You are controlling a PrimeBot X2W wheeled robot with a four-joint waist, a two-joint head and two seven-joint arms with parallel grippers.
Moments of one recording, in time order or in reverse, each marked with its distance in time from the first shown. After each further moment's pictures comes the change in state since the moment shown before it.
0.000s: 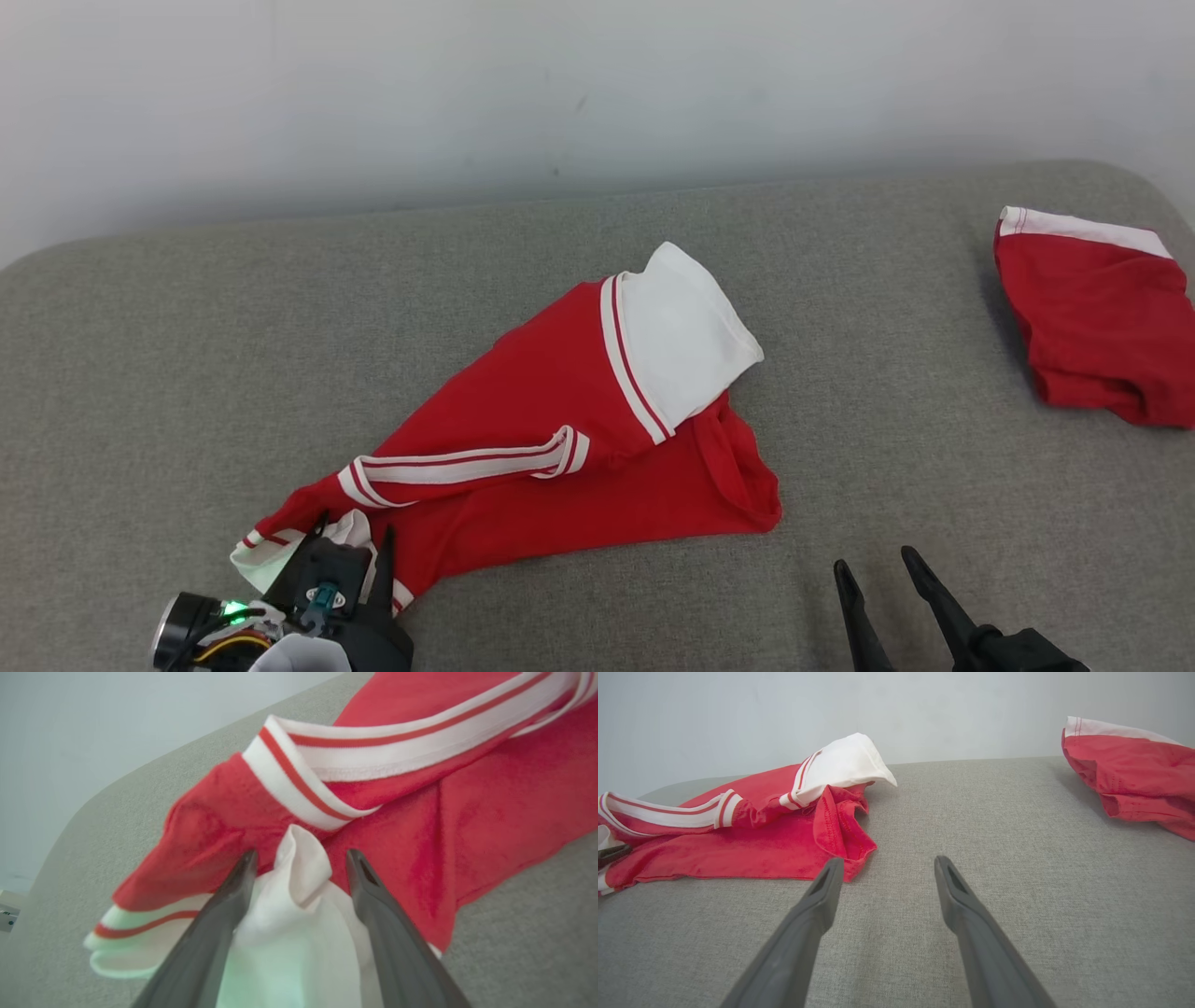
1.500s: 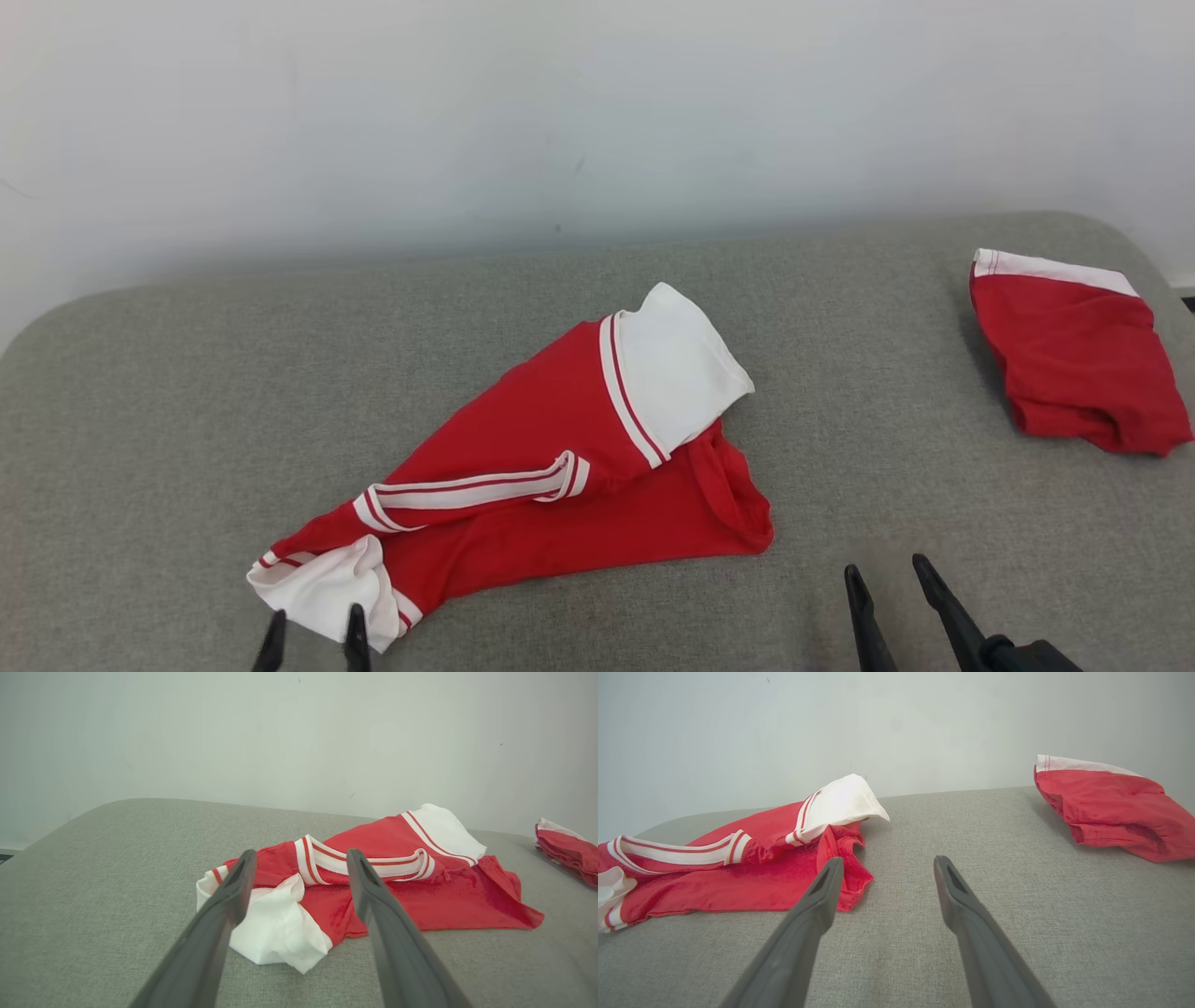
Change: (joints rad) left arm 0.486 -0.070 0.141 -0.594 -0.308 -0.054 -0.195; right arm 0.021 0.028 -0.036 -0.021 0.002 0.000 0.000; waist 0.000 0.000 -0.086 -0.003
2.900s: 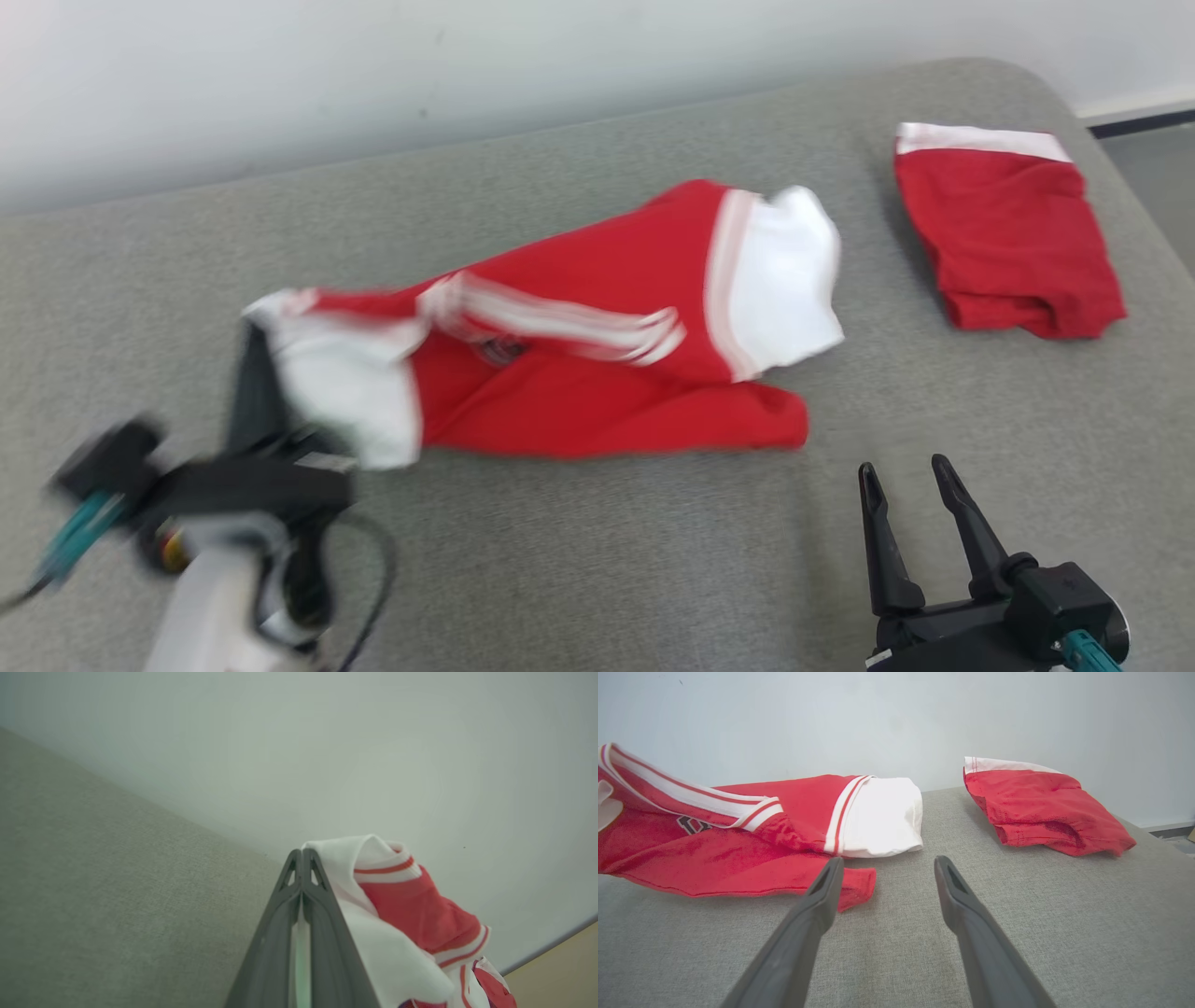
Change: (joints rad) left arm -0.641 0.000 -0.015 0.375 -0.516 0.000 0.000; right arm -0.112 0.043 -0.056 -0.060 -0.029 0.000 0.000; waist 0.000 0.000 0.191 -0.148
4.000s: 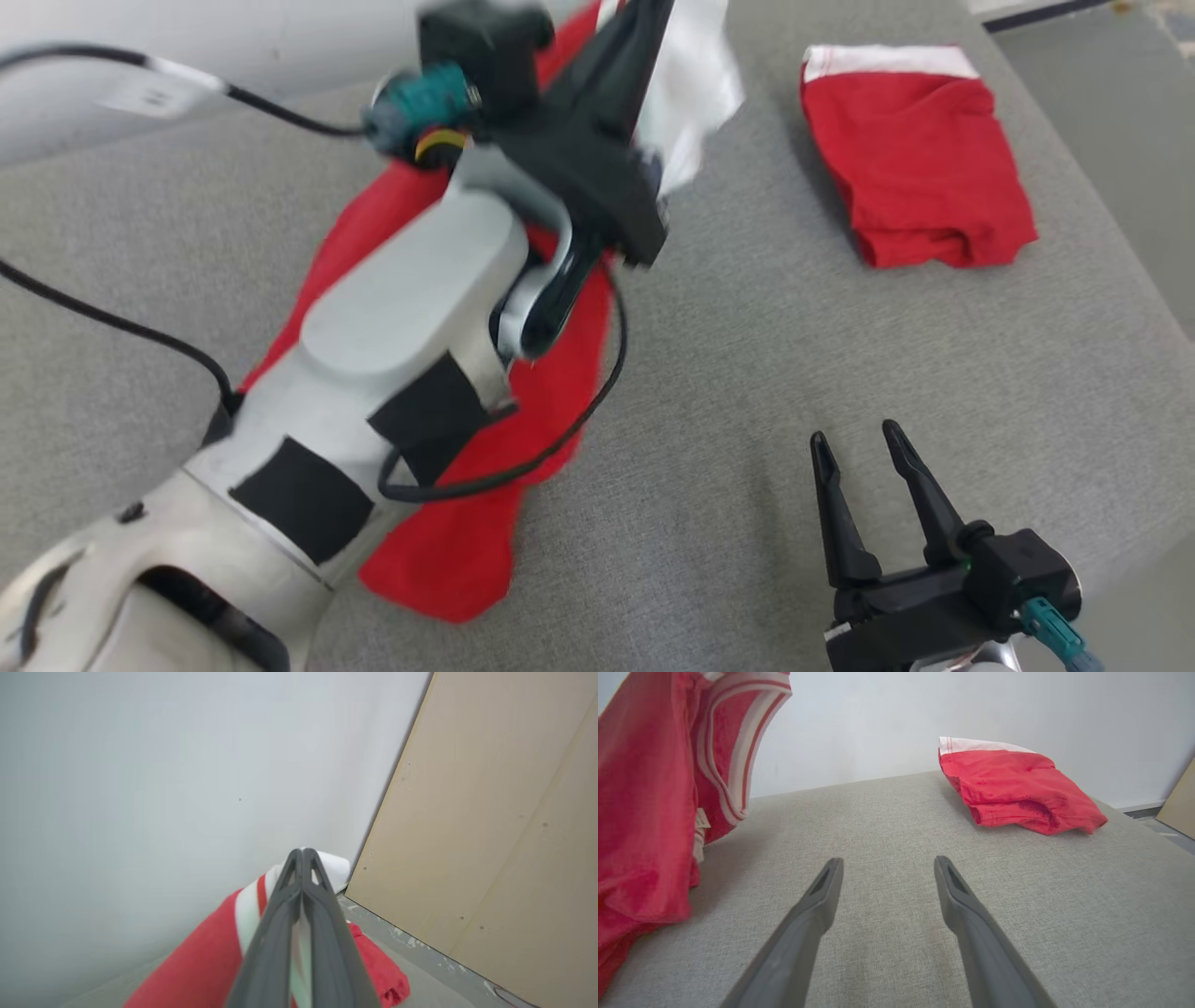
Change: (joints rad) left arm -0.785 0.002 -0.889 0.304 -0.242 0.023 0.018; right arm -0.077 0.027 0.063 0.018 0.002 0.000 0.000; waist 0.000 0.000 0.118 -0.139
